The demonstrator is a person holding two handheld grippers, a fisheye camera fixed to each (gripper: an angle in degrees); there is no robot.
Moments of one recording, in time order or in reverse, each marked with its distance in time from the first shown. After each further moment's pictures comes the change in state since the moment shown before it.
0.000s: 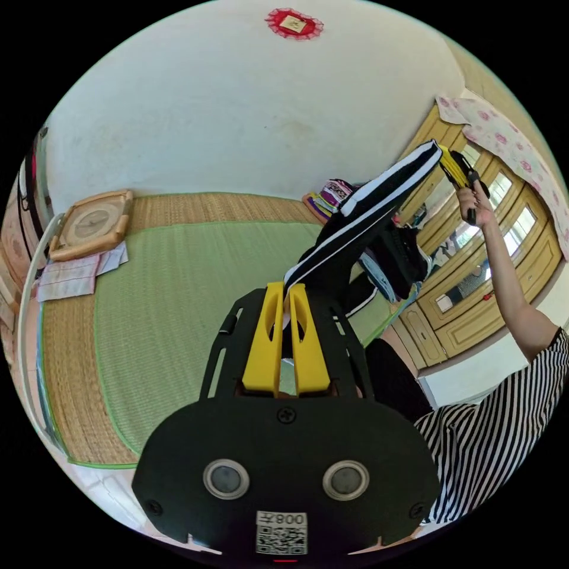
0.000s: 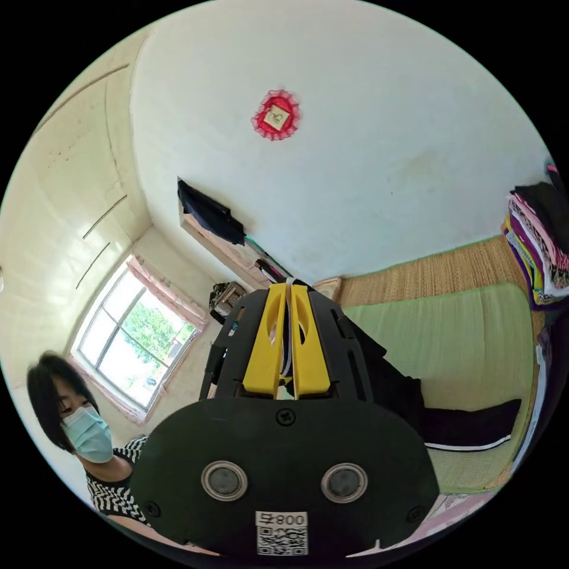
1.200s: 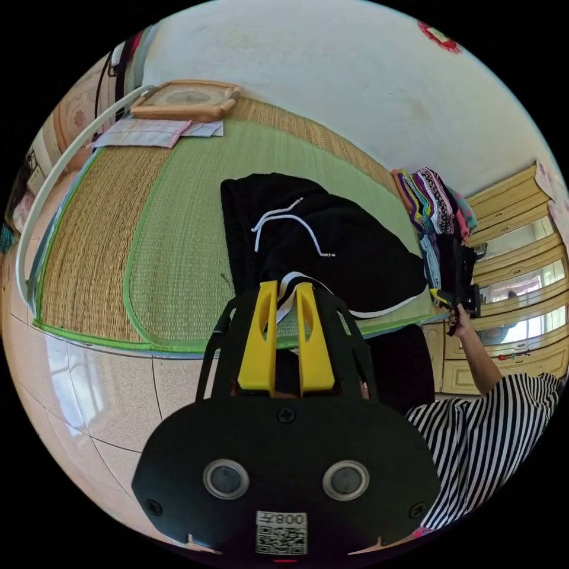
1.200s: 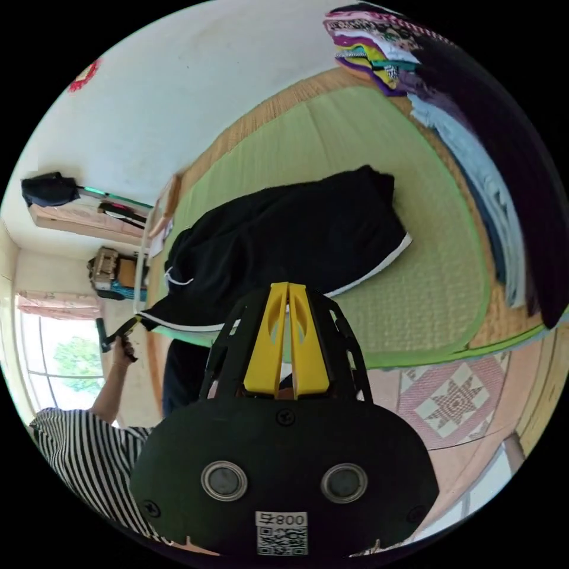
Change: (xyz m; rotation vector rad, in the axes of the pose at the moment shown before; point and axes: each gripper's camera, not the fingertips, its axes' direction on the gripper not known) left arm 0.008 -0.053 -0.143 -0.293 -0.107 -0.355; right arm 0.332 -0.134 0.009 -0.415 0.690 0.288
